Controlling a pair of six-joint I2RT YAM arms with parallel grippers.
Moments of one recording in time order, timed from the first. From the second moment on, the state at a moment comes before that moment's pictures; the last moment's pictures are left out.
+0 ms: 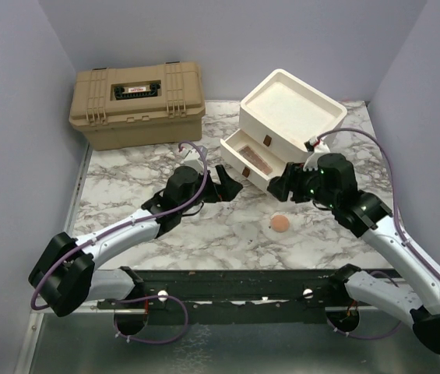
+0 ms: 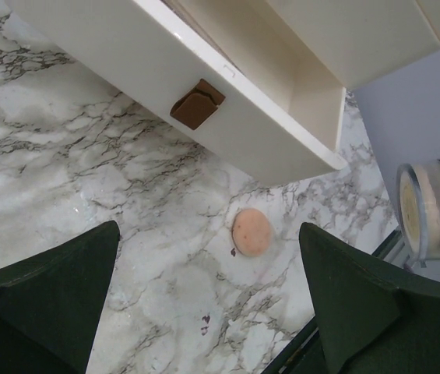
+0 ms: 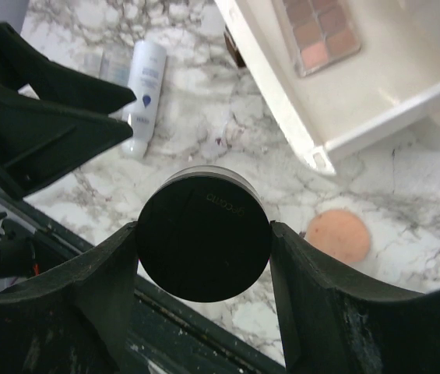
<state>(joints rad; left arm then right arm) -0.73 1.24 0.68 0.24 0.03 -0.71 0.55 0.91 0.90 -0.51 -0.08 0.45</state>
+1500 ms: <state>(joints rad) -0.73 1.25 0.67 0.32 0.08 -0.81 0.62 1.44 1.15 -0.50 0.54 0.72</state>
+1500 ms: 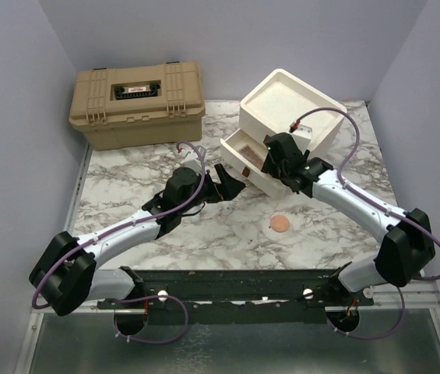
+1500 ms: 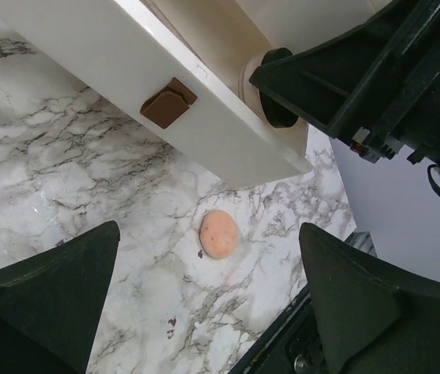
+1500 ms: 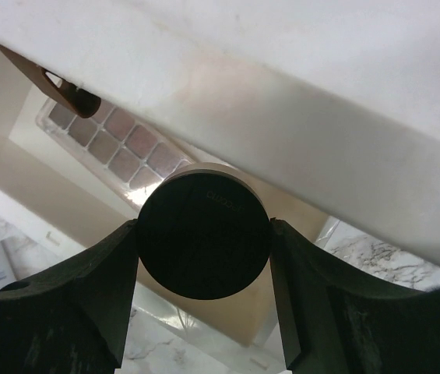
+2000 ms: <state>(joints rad) -0.73 1.30 0.66 0.32 0.07 -0.85 0.65 1.48 1.14 -0.48 0.62 0.81</state>
